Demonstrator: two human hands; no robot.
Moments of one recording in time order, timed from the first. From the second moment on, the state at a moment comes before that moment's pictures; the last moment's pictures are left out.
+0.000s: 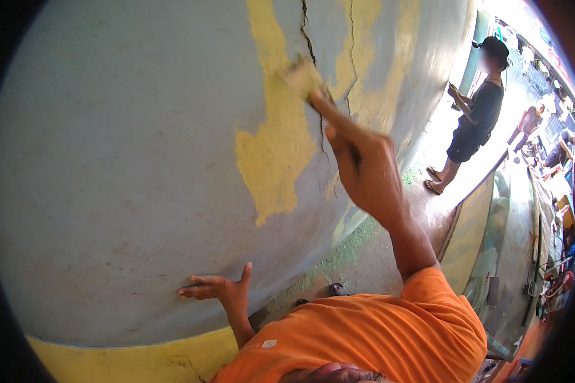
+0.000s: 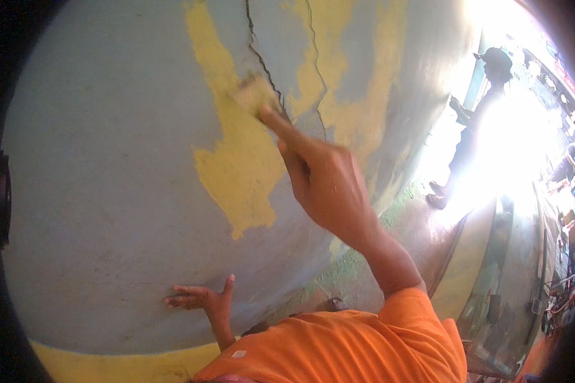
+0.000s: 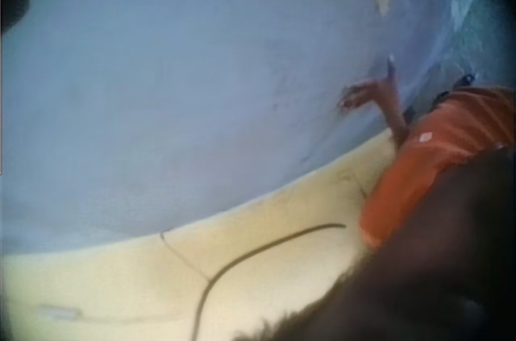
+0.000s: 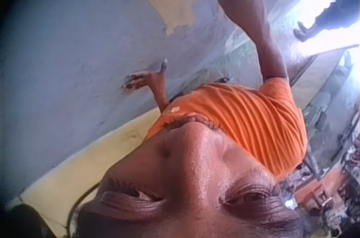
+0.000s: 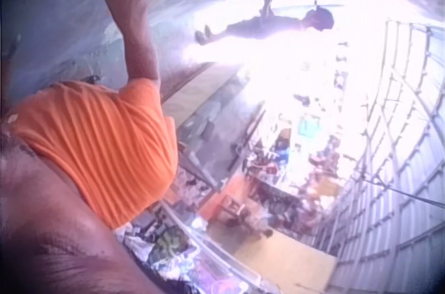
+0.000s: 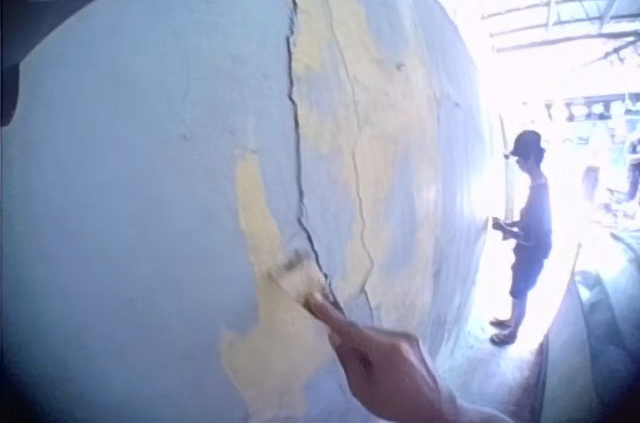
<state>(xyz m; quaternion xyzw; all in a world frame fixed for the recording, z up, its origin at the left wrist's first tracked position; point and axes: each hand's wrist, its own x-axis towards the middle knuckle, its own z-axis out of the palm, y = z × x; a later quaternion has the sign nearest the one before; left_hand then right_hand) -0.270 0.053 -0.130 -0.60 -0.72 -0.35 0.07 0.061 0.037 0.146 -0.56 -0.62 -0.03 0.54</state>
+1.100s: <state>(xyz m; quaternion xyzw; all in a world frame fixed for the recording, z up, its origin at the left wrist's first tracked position) -0.278 0.052 -0.130 -0.59 -0.72 -0.34 -0.13 0.046 0.030 0.152 -0.60 -0.60 -0.03 0.53</state>
